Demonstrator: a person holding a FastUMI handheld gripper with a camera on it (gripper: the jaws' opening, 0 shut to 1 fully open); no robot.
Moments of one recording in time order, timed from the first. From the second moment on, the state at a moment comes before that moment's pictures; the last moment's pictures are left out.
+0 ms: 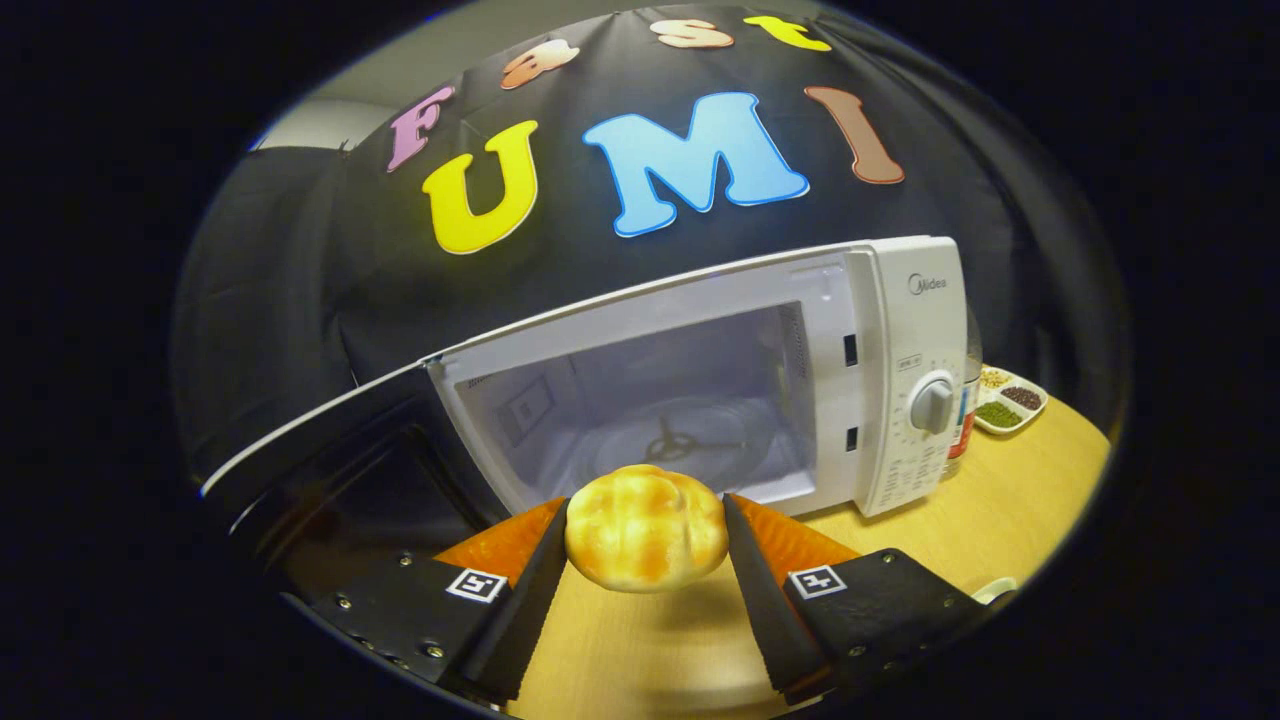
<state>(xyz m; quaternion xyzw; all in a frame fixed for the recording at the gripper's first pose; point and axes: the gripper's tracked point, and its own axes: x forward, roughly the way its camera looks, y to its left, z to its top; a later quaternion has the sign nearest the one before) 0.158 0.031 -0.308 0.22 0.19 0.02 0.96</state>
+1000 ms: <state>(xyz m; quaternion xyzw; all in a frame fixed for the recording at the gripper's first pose) 0.277 0.028 -0.374 0.35 0.13 -0.04 0.93</state>
